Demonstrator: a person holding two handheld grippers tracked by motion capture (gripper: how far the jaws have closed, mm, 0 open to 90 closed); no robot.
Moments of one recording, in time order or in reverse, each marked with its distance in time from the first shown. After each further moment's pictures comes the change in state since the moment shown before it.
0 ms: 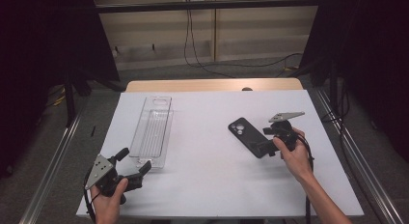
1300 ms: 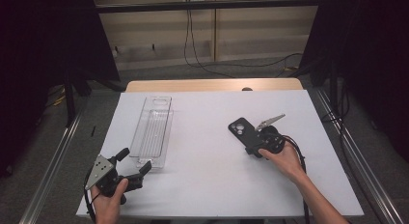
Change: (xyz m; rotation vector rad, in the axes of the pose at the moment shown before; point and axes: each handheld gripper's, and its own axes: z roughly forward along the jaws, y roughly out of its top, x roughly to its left) left arm 0.000 0.000 0.001 0.001 -0.002 0.000; right arm 0.011 -0.005 0.032 0.230 0.115 -0.056
